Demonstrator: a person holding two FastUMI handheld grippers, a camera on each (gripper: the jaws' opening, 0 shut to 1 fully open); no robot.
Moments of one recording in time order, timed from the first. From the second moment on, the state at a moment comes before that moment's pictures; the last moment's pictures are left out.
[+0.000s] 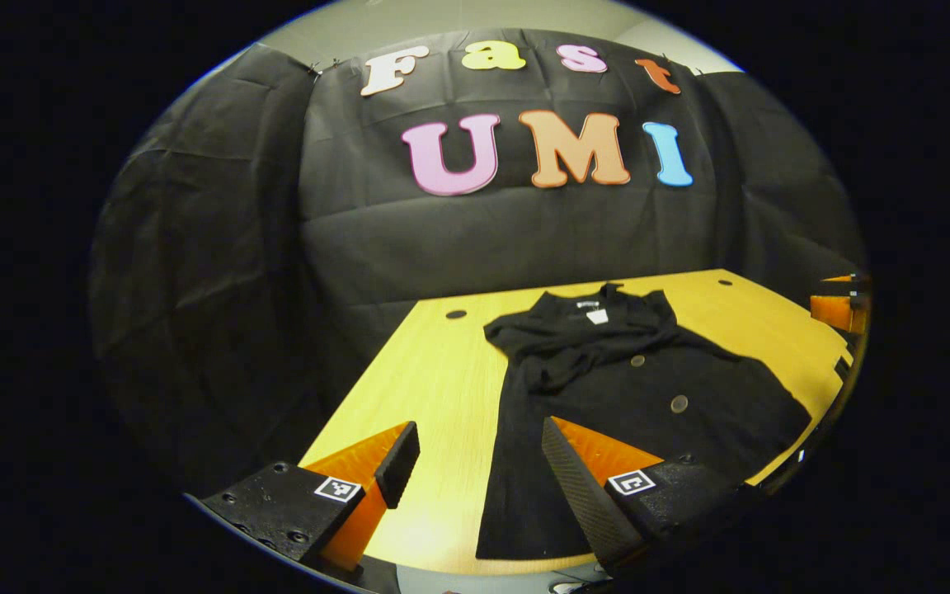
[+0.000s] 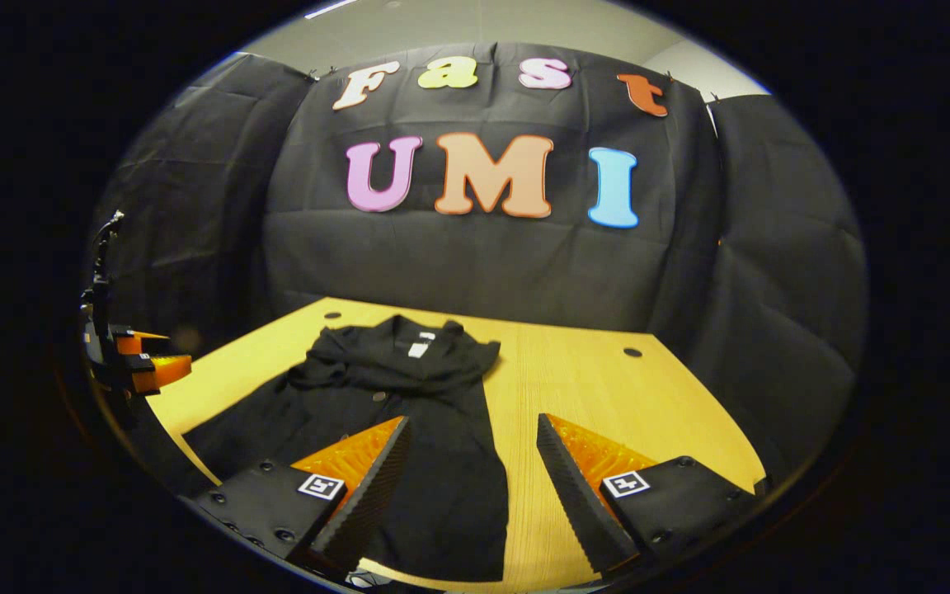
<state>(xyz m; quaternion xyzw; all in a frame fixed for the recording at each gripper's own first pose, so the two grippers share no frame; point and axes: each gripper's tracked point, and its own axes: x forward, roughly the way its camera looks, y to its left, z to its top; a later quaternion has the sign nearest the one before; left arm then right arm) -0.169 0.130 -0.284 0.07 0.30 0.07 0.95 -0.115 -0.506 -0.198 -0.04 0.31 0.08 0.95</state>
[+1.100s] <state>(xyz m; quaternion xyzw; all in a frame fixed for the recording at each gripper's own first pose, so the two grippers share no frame) -0.241 0.075 -0.382 -0.01 0.42 -0.03 0.91 -0.181 -0.481 -0.323 -0.01 0.51 0.09 0.86</state>
